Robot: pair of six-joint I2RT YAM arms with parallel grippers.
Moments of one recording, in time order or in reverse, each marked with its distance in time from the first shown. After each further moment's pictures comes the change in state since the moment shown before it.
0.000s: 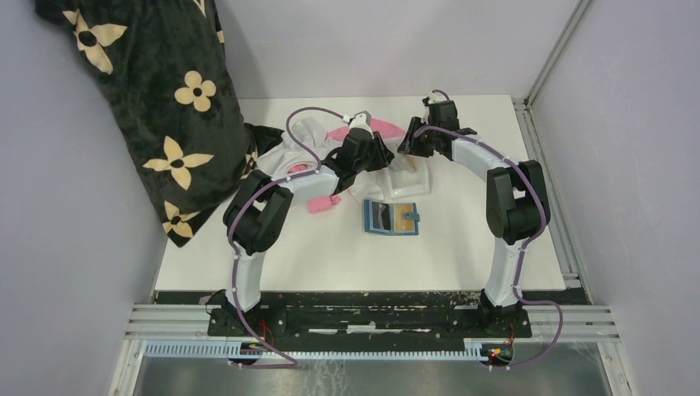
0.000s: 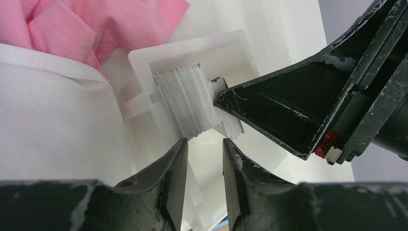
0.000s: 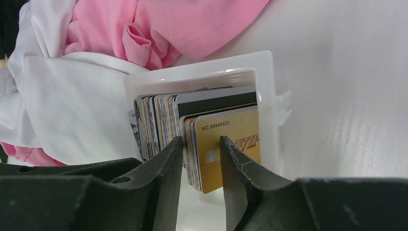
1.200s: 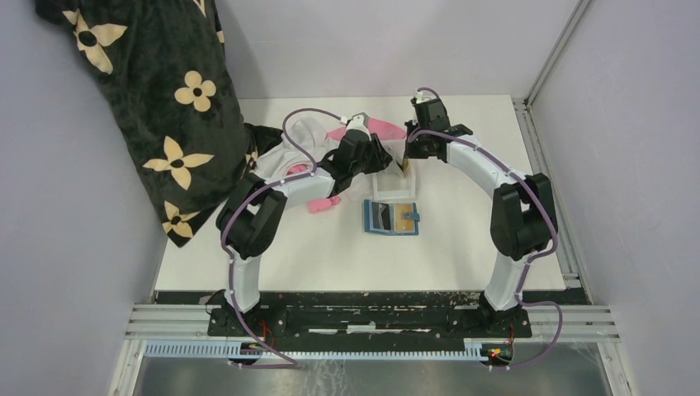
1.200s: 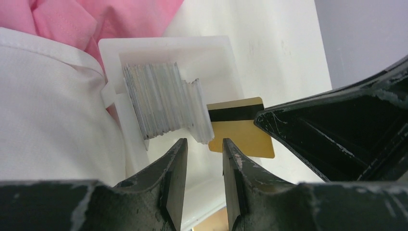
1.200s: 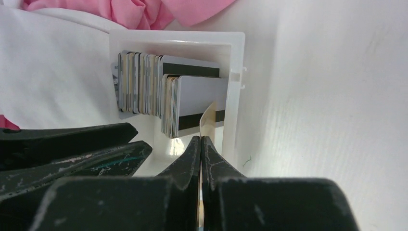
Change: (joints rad) left arm 0.000 -0.047 -0.050 -0.005 0.013 0.000; right arm 0.100 -0.121 0.018 -0.201 0.227 -0.113
